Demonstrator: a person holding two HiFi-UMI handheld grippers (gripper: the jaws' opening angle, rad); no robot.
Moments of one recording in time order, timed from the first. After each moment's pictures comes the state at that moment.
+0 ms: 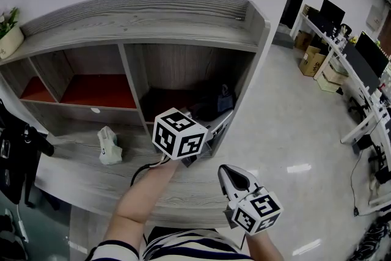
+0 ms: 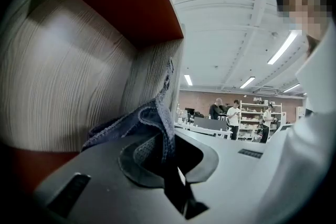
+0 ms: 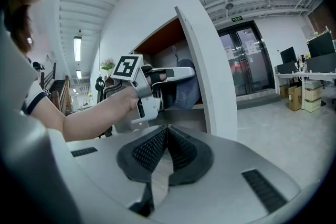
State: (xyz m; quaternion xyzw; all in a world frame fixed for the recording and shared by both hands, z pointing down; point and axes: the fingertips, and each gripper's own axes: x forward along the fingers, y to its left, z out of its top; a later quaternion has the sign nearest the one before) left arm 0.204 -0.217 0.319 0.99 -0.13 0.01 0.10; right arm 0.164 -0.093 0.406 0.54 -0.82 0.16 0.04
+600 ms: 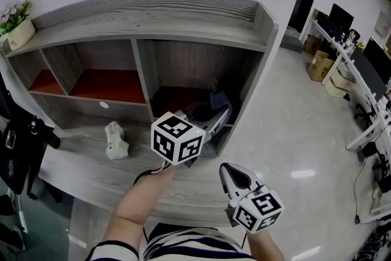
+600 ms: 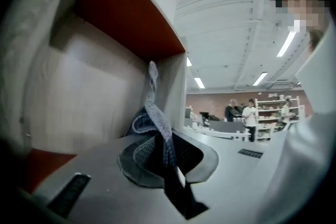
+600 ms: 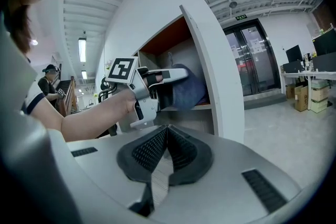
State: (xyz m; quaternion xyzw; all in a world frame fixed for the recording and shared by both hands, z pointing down) left arm 0.169 -0.222 0.311 0.97 -0.21 -0.02 0.07; right arm 0.154 -0.092 0.402 0.52 -0.84 0.16 0.04
